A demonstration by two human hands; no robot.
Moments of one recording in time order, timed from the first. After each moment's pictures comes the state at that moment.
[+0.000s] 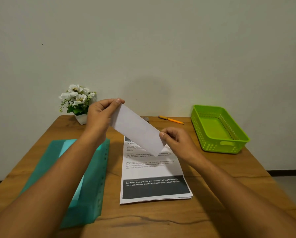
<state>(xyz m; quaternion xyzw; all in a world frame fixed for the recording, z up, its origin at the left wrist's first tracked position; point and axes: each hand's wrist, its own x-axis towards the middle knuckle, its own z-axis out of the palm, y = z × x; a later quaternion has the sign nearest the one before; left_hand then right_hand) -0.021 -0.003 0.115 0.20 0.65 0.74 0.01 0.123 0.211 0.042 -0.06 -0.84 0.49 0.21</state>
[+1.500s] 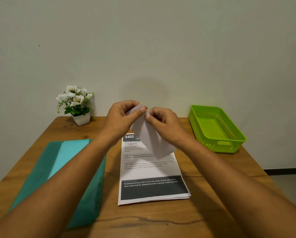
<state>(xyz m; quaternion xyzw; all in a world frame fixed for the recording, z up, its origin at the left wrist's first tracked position) 0.007 0.027 0.121 0.36 0.69 0.63 0.05 0.096 0.184 0.106 -0.03 -0.85 0.47 0.24</state>
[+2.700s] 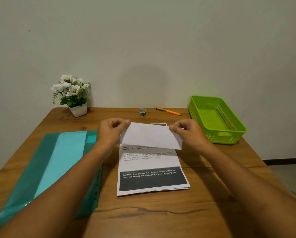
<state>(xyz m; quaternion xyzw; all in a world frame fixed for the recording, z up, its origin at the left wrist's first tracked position) -0.009 0.011 0.035 0.17 0.73 0.65 0.08 0.133 0.254 0.031 -0.15 -0.81 0.52 0.21</state>
